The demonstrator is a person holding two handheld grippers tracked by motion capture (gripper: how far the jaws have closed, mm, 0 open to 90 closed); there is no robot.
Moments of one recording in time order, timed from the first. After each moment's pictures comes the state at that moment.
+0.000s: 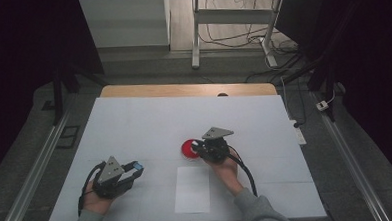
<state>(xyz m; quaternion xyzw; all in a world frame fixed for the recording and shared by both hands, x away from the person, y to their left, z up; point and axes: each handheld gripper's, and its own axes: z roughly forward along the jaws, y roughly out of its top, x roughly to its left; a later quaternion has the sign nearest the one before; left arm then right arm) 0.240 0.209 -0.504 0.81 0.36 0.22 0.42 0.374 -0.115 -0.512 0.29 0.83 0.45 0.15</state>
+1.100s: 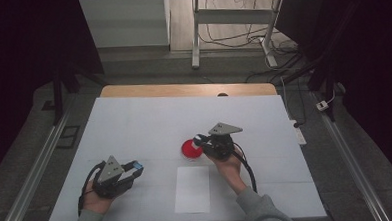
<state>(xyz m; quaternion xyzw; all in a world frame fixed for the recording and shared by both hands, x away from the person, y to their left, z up) 0.240 0.209 -0.503 0.80 0.36 0.22 0.42 0.373 -0.127 -0.492 0.30 0.80 0.49 0.15</state>
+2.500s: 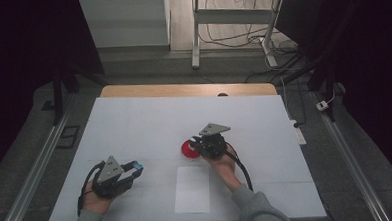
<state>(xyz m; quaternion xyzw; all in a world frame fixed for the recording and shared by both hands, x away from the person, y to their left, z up) 0.240 0.210 -0.503 0.81 0.36 0.22 0.42 0.383 -0.107 -0.506 0.28 0.83 0.45 0.16</state>
